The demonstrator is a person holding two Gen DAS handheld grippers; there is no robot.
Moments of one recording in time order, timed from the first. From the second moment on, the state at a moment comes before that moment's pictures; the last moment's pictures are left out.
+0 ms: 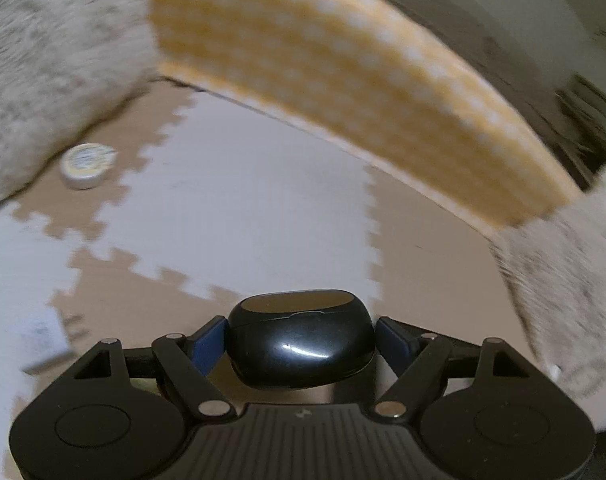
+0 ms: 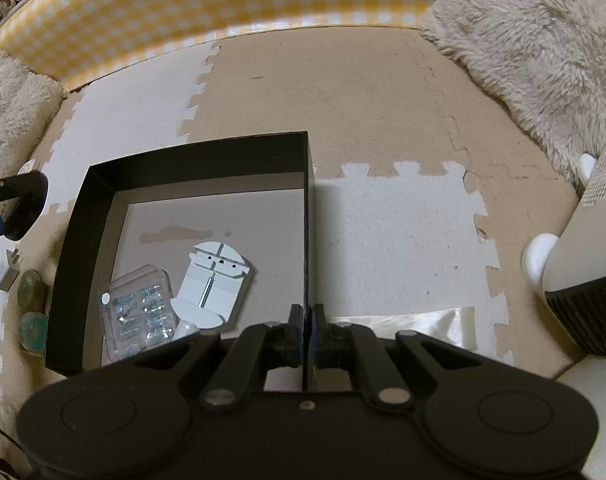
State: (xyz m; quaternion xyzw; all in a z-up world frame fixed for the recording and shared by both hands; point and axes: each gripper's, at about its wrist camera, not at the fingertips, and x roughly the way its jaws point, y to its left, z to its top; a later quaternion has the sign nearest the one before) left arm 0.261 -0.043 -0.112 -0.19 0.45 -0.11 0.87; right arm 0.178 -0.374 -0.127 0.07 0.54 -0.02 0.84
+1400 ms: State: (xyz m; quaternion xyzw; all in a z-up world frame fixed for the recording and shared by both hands) left arm 0.282 -0.234 -0.186 -0.07 0.49 -0.26 0.83; right arm 0.178 -0.372 -0.128 0.07 0.54 0.00 0.84
